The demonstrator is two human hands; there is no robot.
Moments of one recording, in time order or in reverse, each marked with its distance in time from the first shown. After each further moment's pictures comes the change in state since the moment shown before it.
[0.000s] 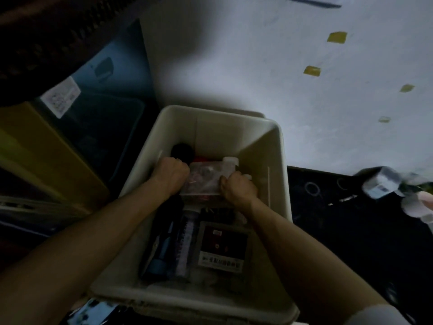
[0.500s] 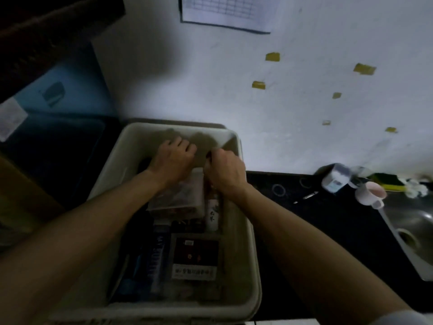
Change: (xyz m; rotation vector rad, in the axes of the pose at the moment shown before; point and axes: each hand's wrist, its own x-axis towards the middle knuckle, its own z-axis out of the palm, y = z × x) left_hand 0.036 0.019 -0.082 -0.202 0.669 0.001; right_hand -0.021 0.017 -0.088 0.094 0.413 -0.156
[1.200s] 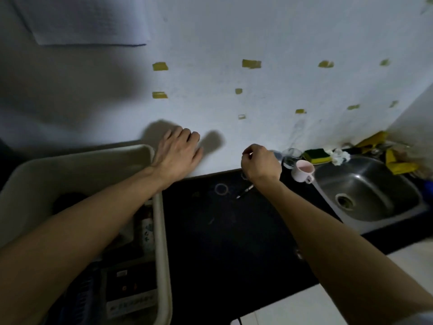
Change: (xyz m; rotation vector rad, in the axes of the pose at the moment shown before) left_hand 0.135 0.173 -0.074 -0.218 0.160 0.138; right_hand -0.040 0.243 -0.126 0.003 0.238 0.529
